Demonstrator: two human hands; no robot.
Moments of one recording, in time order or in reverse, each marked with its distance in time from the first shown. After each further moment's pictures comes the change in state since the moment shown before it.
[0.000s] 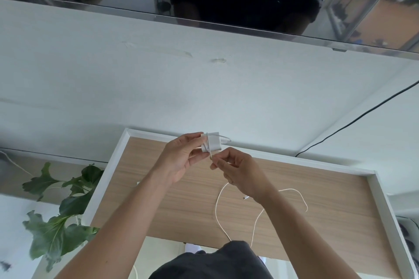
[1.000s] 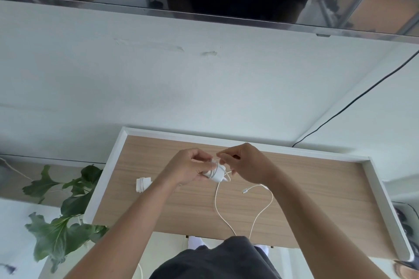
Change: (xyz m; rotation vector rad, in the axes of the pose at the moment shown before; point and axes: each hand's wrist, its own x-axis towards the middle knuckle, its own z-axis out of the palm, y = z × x) left_hand -0.026 -0.038 -0.002 0.593 -0.081 -0.039; right_hand -0.007 -0.006 -0.026 -0.552 -0.015 0.020
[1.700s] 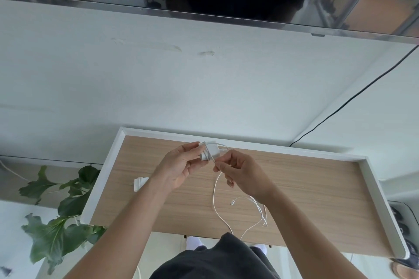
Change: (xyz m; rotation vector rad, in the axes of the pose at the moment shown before) left_hand 0.007 0.000 -0.004 -0.630 0.045 -0.073; right_hand -0.020 0.024 0.035 0.575 0.040 -0.024
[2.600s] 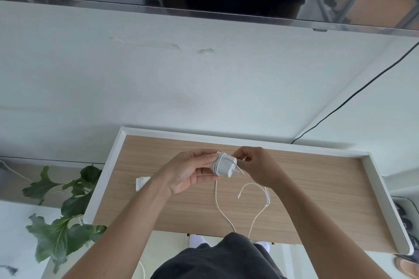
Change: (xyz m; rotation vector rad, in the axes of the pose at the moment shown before) left_hand -0.016 0.002 0.009 0.238 -0.273 -0.147; right_hand 0.014 -0.002 -0.041 -0.487 0.083 0.020
